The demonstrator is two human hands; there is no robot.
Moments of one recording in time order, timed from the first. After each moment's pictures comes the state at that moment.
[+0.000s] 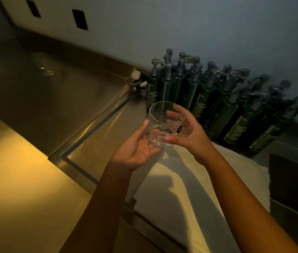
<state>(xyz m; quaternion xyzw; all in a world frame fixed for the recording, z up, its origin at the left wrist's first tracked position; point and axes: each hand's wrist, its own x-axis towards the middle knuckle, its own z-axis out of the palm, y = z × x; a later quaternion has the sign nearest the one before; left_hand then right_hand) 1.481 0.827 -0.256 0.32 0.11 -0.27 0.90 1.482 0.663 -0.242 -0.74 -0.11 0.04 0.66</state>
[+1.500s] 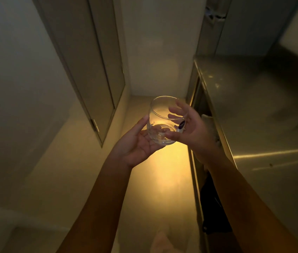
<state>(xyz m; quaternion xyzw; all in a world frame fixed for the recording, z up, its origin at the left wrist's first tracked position) 1.425 1.502 -0.244 0.25 0.28 0.22 0.90 1.570 1.426 -0.240 -0.58 -0.48 0.33 0.57</state>
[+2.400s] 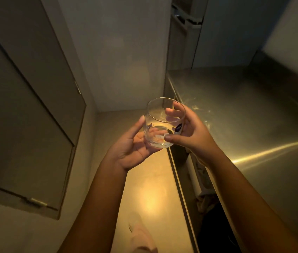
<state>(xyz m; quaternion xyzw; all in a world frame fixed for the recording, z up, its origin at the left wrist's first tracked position) 1.695 1.809 -0.249 0.23 0.26 0.12 0.93 1.828 1.702 -0.246 -0.64 -0.44 0.28 0.56</state>
